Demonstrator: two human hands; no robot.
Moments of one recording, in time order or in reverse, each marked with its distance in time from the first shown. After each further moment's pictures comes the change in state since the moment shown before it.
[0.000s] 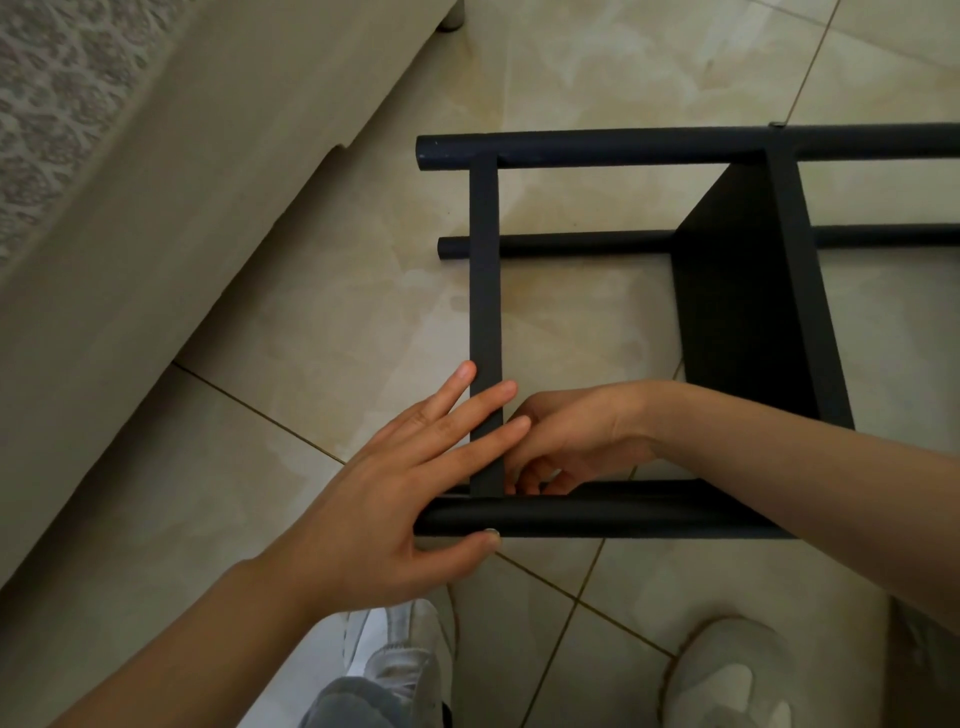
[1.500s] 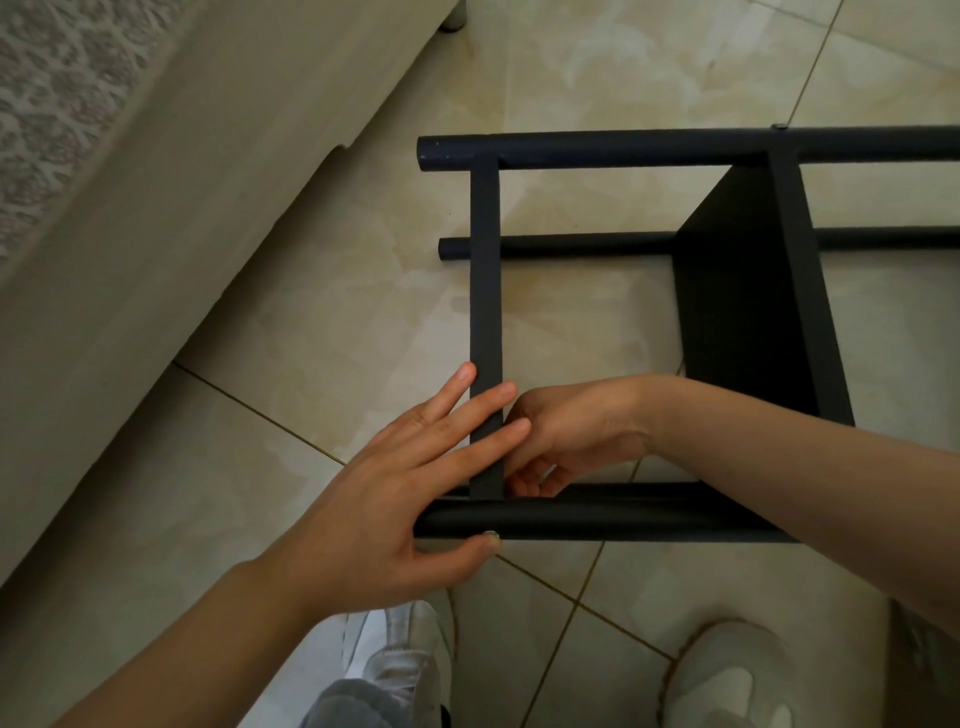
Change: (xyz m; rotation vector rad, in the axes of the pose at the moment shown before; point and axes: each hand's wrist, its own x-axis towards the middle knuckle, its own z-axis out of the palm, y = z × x) left_hand 0.000 0.000 0.001 -0.014 -0.001 -0.006; right_hand 0.002 -0.007 -0.001 -0.044 0.005 -0.003
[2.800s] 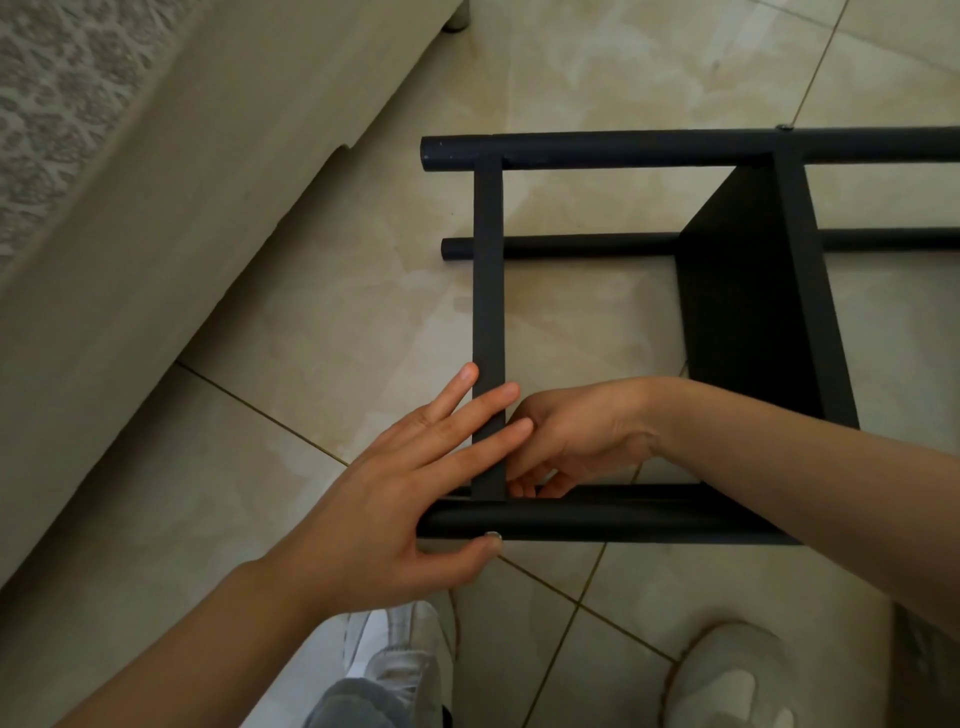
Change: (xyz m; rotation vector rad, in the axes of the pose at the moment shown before) left_hand -0.001 -0.001 0.002 -0.011 0.018 0.009; right_hand -0.002 0.003 -0.001 0.050 -0.064 -0.021
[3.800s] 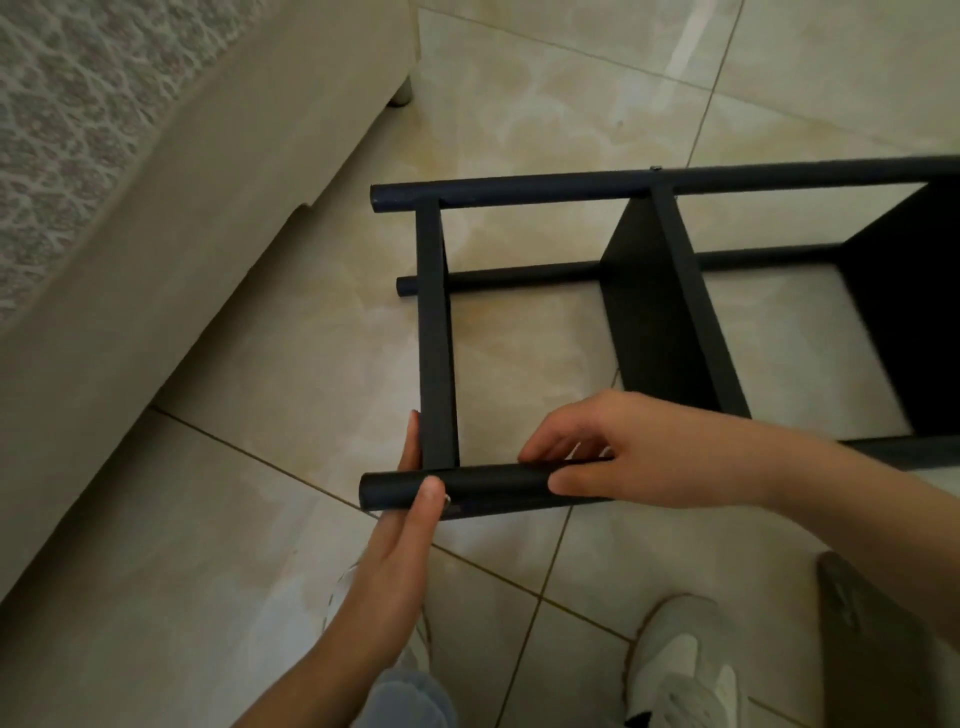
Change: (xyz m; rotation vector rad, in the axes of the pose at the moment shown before) left_hand -0.008 0.062 0.053 -0.892 0.353 -0.815; right_hand -0.102 0.029 0.045 -0.676 0.614 -0.166
